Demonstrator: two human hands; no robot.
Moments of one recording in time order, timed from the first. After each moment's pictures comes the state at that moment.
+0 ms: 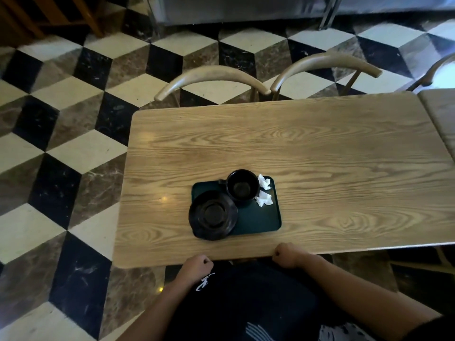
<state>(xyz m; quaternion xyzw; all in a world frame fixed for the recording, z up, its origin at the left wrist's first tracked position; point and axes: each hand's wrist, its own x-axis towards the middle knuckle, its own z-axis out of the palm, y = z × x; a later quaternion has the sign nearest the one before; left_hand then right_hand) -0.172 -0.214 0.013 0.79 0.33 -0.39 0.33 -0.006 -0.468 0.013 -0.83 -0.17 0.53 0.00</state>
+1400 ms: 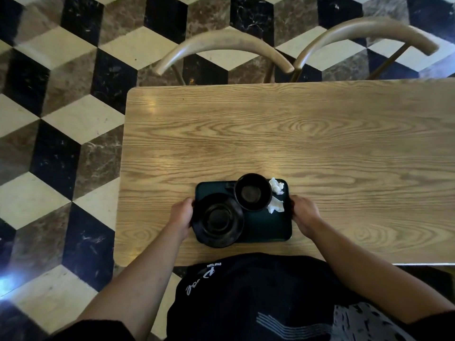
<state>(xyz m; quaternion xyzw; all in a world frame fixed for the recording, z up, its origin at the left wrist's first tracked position) -0.048 -0.124 0.006 0.44 0.66 -0.08 0.60 0.111 -0.418 -0.009 -0.69 0.30 0.38 0.54</state>
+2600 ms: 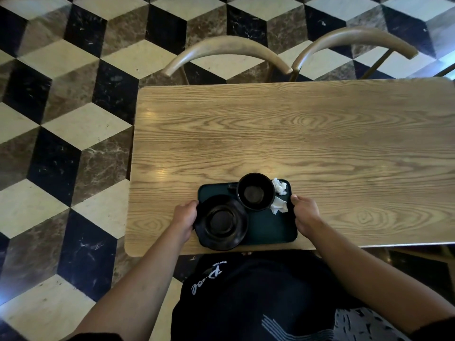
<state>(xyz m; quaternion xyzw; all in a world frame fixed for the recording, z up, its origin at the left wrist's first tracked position) -0.098 -0.121 0.011 0.46 0.62 -0.06 0.63 0.052 -0.401 0.017 -0.70 0.31 0.32 0.56</state>
